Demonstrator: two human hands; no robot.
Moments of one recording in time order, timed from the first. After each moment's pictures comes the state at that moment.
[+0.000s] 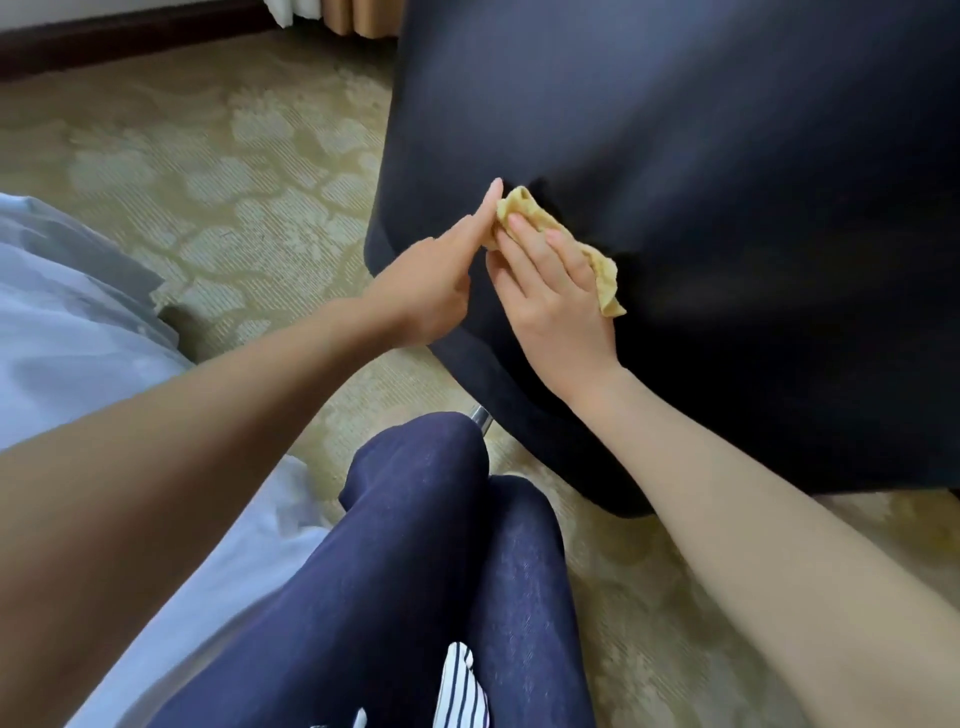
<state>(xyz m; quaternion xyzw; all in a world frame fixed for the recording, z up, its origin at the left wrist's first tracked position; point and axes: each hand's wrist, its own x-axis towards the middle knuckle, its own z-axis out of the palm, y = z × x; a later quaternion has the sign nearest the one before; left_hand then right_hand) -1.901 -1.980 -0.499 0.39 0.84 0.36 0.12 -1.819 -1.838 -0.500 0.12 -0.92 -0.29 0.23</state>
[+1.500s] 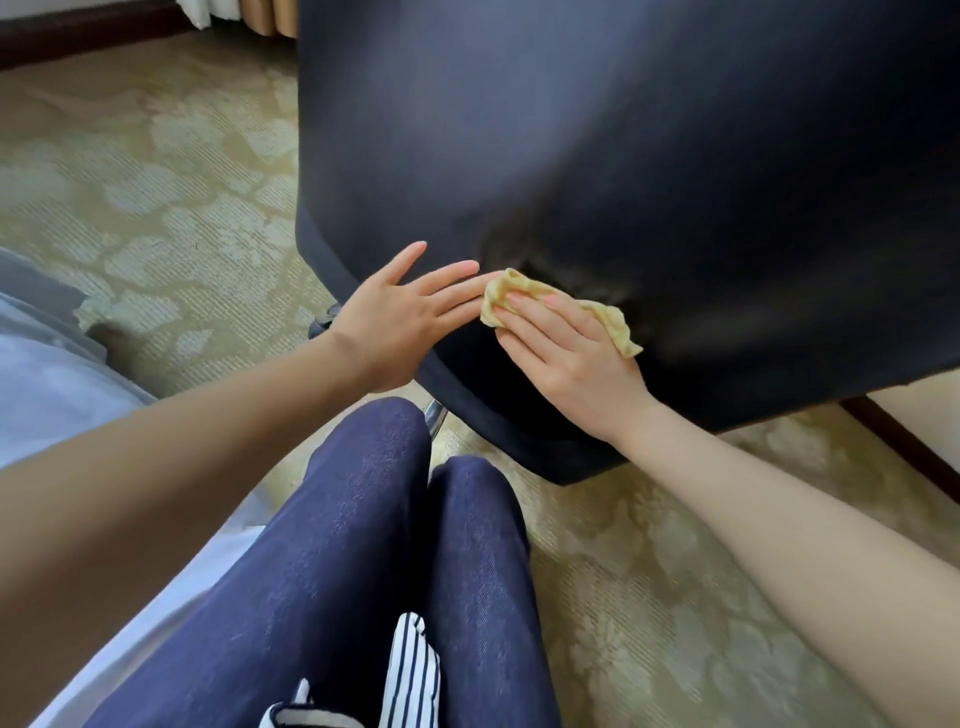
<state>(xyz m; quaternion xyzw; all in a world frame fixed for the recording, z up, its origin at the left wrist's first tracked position) -1.857 -1.966 -0.523 0.60 0.79 -0.09 -0.11 -1.719 -1.796 -0.479 0.21 -0.91 -0.28 0.20</state>
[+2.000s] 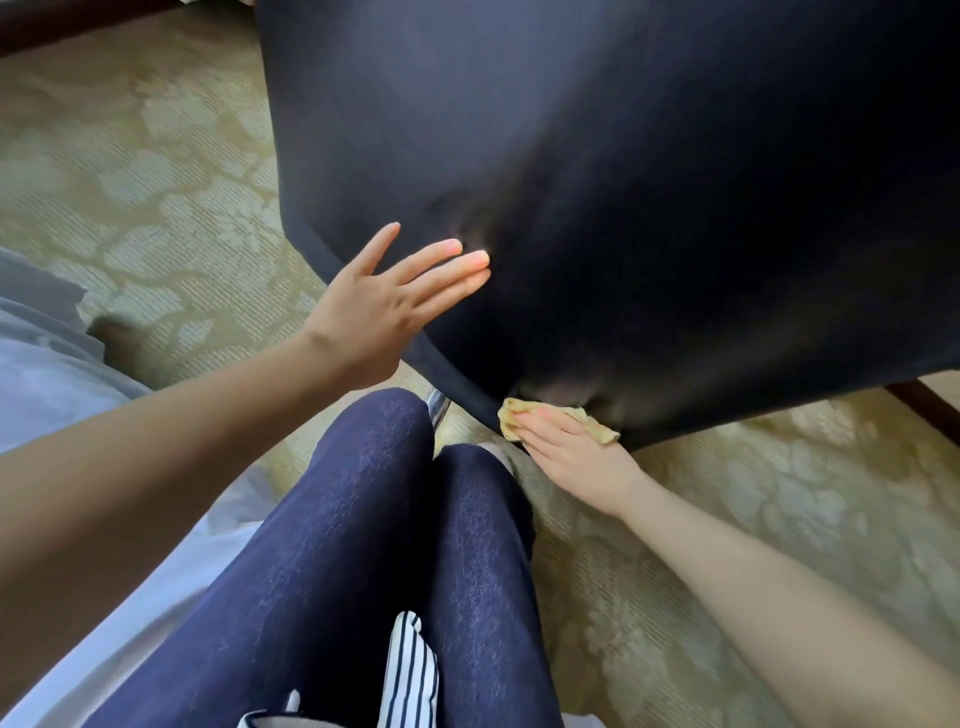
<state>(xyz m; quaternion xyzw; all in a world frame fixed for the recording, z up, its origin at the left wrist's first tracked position) -1.870 -1.966 -0.547 0.60 0.78 -0.09 -0.14 -1.650 -1.760 -0.595 0.24 -0.93 -0.26 -0.05</state>
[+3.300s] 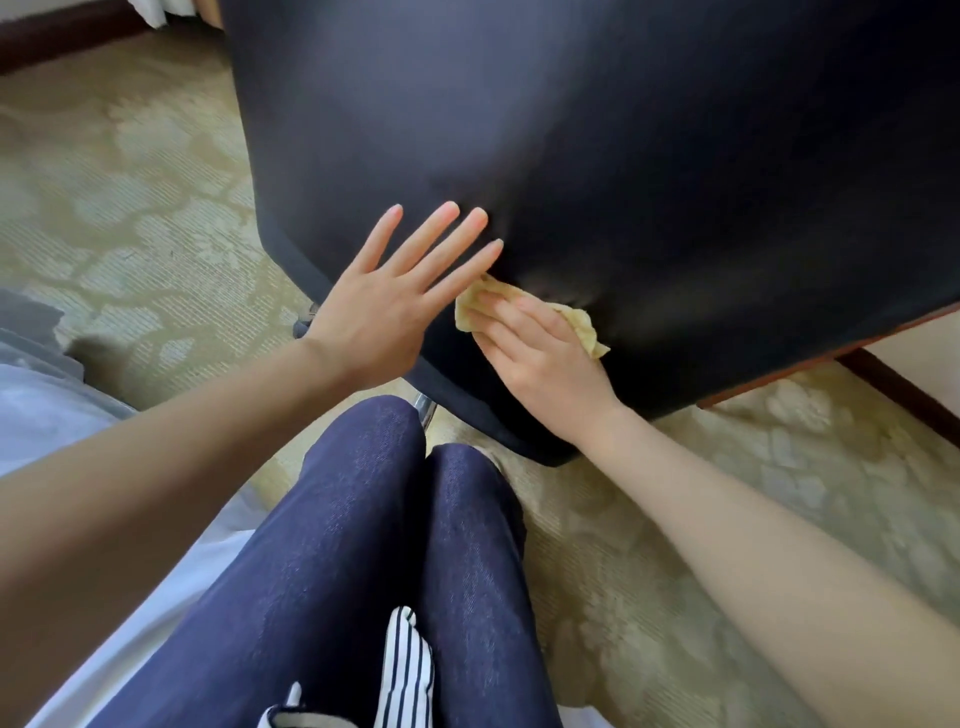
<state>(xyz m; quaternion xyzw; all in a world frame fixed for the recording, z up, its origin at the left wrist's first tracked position) -1.842 -1.943 -0.520 0.59 0.77 0.09 -0.22 -1.699 -1.790 -0.508 0.13 -0.94 -0.27 0.14</state>
